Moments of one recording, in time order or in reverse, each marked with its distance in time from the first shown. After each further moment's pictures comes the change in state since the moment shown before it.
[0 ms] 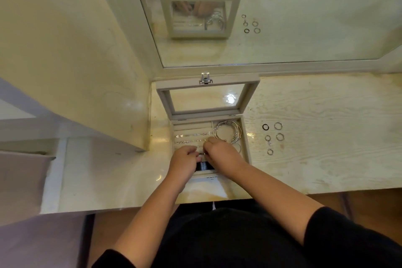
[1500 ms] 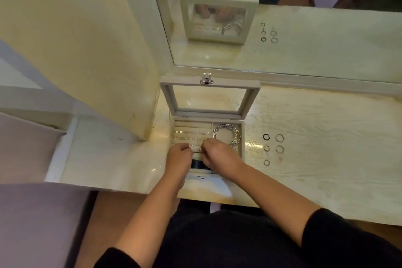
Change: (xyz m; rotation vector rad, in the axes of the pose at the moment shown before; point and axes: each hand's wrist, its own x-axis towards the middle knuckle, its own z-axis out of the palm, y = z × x) left_hand -0.011 0.005 0.021 -0.208 0.220 -0.007; right_hand -0.007 0.014 -0.013 -0.004 -0.002 -0.175
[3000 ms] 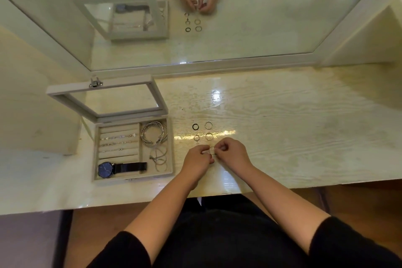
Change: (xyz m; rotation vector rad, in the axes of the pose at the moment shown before) left_hand -0.056 -0.012 0.197 0.276 -0.315 0.005; right_hand -0.125 0.163 -0.004 0.759 0.254 0.664
